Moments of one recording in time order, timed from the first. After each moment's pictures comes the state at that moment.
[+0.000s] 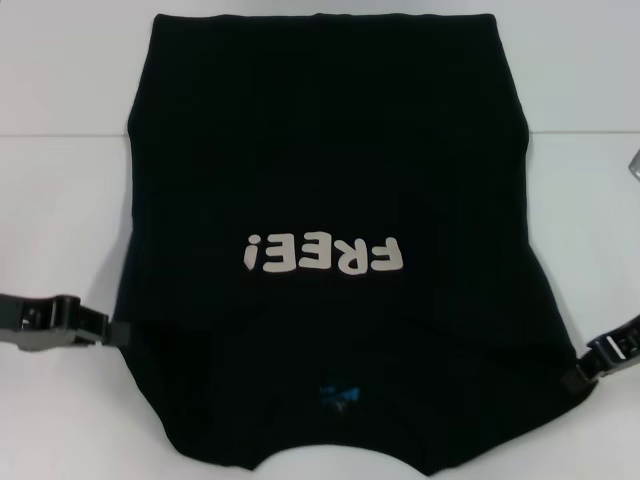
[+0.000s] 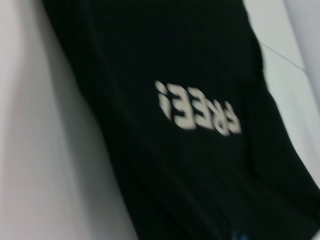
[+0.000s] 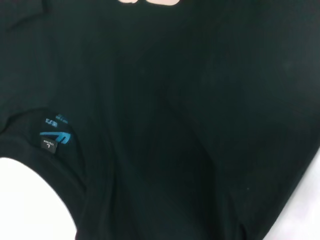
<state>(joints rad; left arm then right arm) -0.61 -1.89 0.45 0.65 2.48 1.71 -2.31 0.82 1.93 -0.83 -0.65 -2.69 -1.63 2.41</state>
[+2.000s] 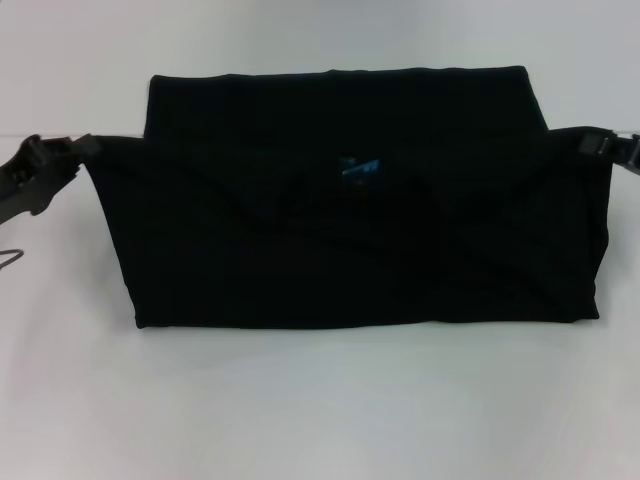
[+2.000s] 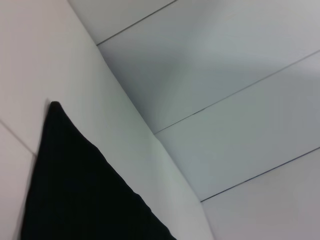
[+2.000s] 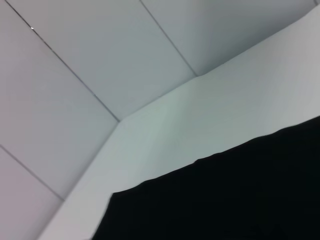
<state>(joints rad) -0.61 -1.96 0.02 0.37 2.10 1.32 -2.06 0.66 1.96 -0.34 -0.52 -2.07 -1.22 1.92</state>
